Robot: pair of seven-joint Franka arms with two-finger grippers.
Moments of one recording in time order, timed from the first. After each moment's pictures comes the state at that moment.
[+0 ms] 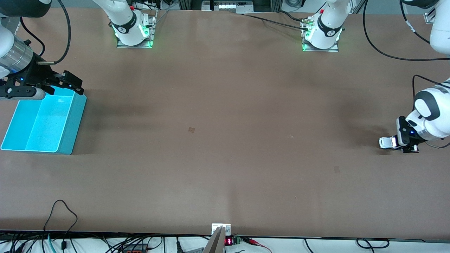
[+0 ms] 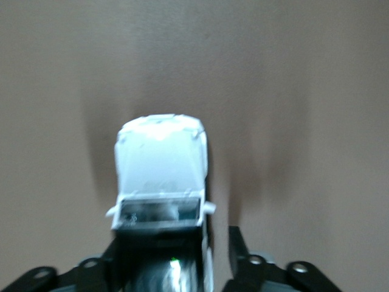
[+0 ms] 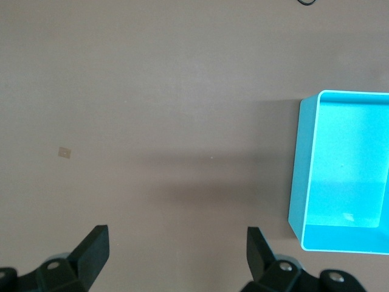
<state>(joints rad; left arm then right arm) 0.48 0.67 -0.03 -1.81 0.10 2.51 2.02 0.04 -0.01 0.04 -1.70 0.01 1.70 0.08</state>
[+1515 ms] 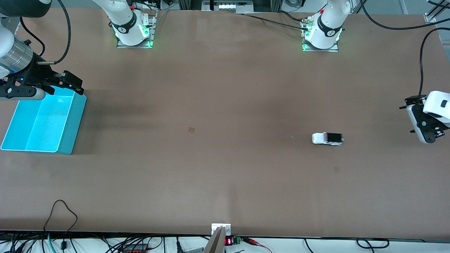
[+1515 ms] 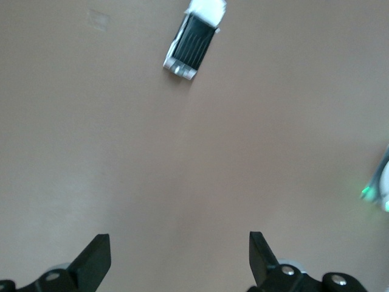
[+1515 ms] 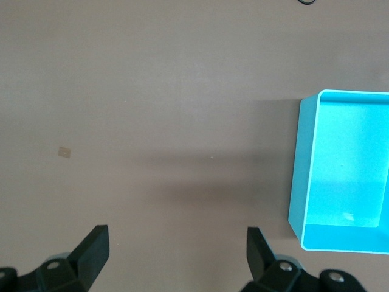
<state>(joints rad) 0.25 0.35 -0.07 -1.51 0.10 1.59 1.25 0.04 -0.01 0.04 -1.70 0.01 1.70 0.08</state>
